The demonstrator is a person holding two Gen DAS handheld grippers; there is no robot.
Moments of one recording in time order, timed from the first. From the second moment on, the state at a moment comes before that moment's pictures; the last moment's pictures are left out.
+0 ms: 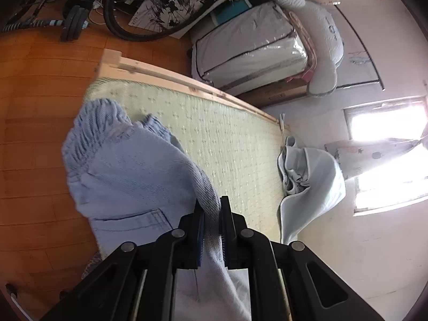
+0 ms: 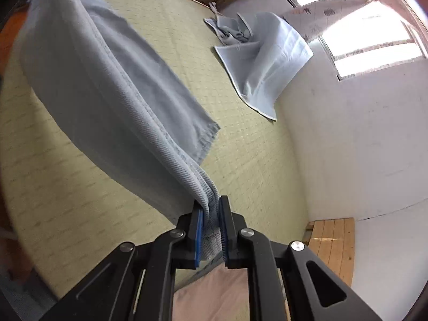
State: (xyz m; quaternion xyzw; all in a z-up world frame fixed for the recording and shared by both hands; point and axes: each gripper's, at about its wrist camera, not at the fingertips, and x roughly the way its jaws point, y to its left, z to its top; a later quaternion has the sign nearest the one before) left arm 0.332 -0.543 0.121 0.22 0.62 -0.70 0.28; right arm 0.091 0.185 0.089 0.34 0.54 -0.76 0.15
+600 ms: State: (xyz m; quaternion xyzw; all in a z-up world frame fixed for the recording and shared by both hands) left arm 0.185 -0.613 0.023 0.30 0.57 -0.67 0.37; right arm -0.189 0.091 -0.006 0.40 0.53 -0.73 0.17
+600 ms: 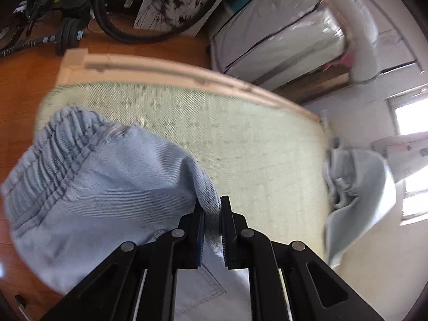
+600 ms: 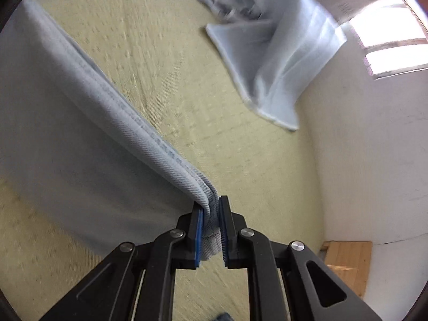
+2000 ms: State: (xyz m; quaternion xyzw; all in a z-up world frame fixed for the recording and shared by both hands) left arm 0.066 -0.200 0.005 0.36 0.49 -0.79 -0.11; right arm -0.172 0.267 -0.130 0.49 -0.35 -0.79 0.11
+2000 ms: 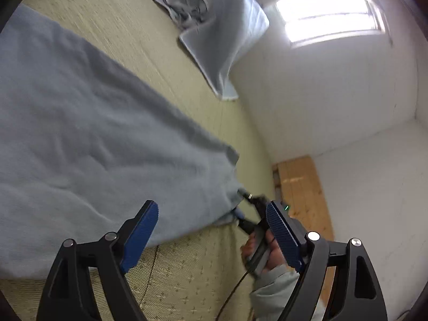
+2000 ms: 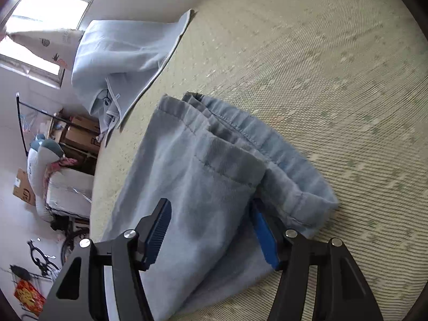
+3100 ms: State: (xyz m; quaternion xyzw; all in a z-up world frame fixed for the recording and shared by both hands) left arm -0.006 -0.083 -0.046 0.51 0.42 -0.74 -0.14; right arm -0.153 0.268 -0.124 0.47 -0.29 -0.82 0.10
